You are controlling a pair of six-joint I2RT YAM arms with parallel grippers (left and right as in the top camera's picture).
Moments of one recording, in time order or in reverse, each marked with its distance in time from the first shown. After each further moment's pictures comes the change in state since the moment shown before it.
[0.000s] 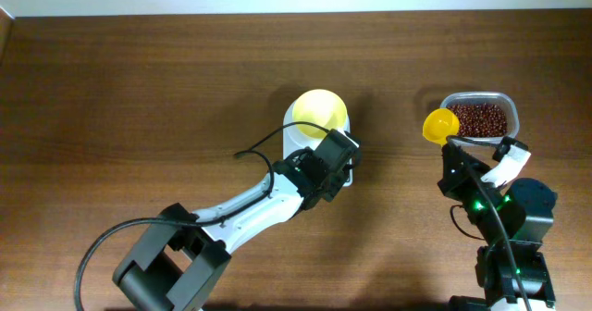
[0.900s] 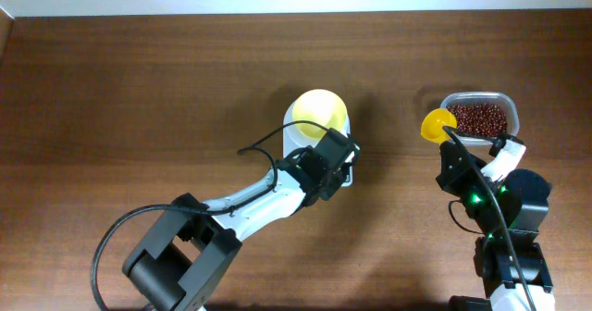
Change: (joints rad) left arm 0.018 0.054 -0.001 0.043 0.013 0.105; right arm 0.000 0.092 0.000 0.047 0.008 0.001
